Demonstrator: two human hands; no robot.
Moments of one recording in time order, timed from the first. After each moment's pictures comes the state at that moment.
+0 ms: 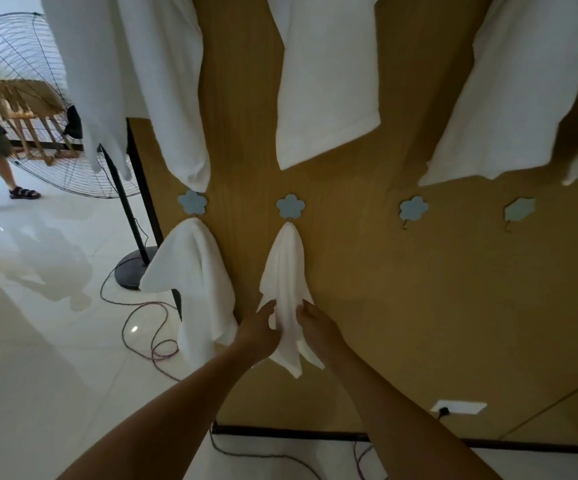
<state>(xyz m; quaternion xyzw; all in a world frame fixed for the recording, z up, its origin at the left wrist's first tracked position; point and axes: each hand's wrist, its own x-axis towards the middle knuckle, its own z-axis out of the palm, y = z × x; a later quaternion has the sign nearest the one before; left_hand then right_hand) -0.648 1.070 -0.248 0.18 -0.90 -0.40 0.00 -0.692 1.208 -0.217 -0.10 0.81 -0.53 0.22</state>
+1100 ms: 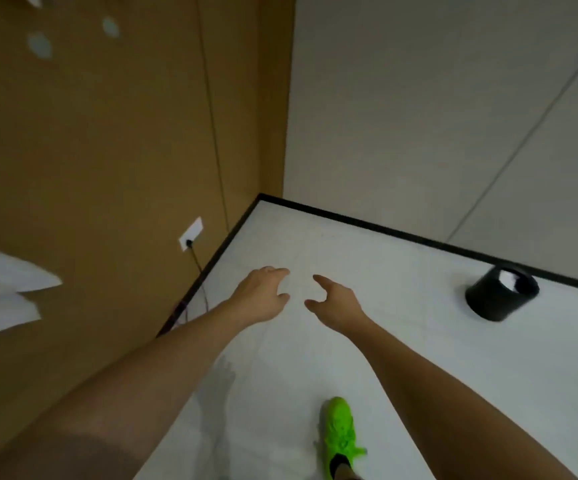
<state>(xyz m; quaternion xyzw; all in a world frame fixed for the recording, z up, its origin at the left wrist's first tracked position) -0.338 1.379 -0.277 -0.50 -0.81 -0.18 -0.24 -0.181 1.484 -0.270 0.41 0.83 -0.38 0.00</state>
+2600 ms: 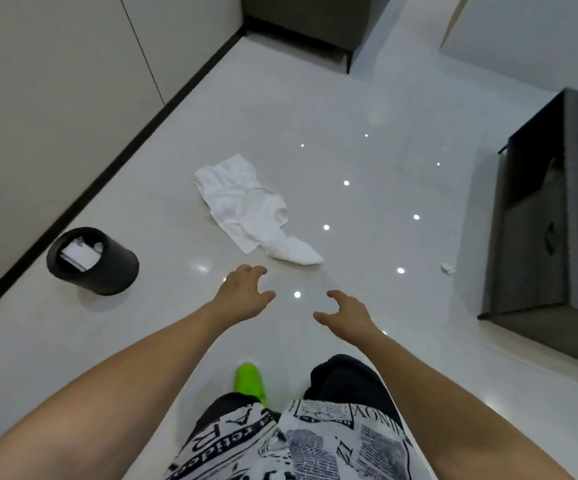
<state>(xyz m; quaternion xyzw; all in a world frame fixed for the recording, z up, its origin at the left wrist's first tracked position) 0.557 1.991 -0.396 -0.85 -0.37 0.17 -0.34 0.697 1.802 -0.392 0.86 0.20 -0.43 -0.17</state>
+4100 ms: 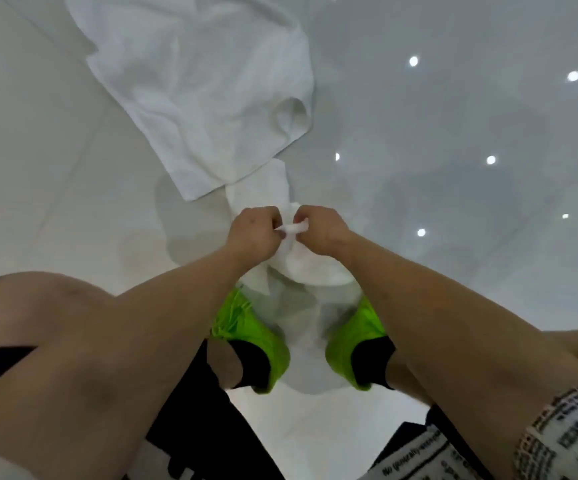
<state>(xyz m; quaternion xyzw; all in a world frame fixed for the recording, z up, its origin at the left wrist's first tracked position) 0.905 2.187 -1.029 -0.73 -0.51 0.27 -0.38 1.043 2.120 -1.053 0.72 0.38 -0.58 0.03</state>
